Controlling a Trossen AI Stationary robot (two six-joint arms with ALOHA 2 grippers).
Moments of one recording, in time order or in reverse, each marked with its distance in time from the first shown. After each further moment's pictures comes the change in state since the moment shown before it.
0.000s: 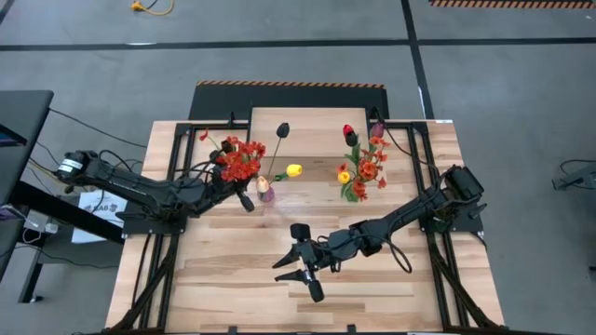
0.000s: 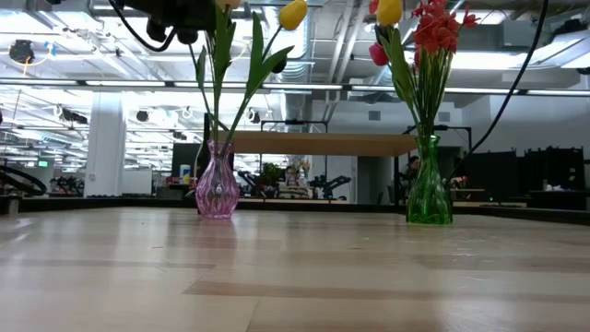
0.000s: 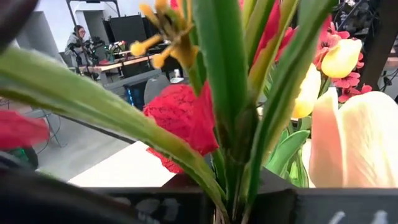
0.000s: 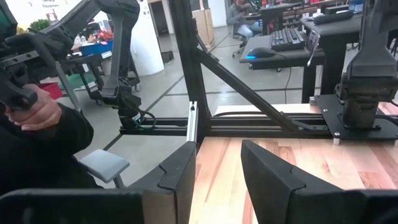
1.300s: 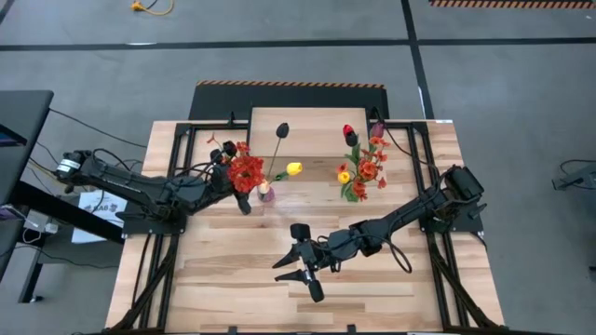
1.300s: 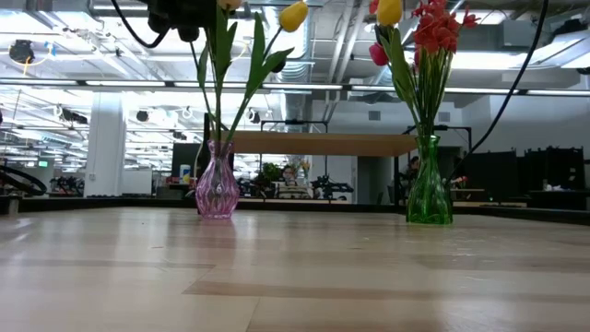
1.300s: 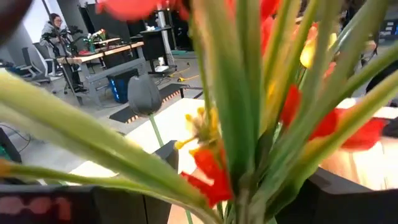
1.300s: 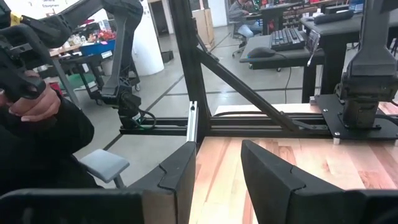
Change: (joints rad) left arm -0.002 -0.040 0.079 -0.222 0.067 -0.055; right arm 0.000 0.000 0.000 -0.001 0.000 0.000
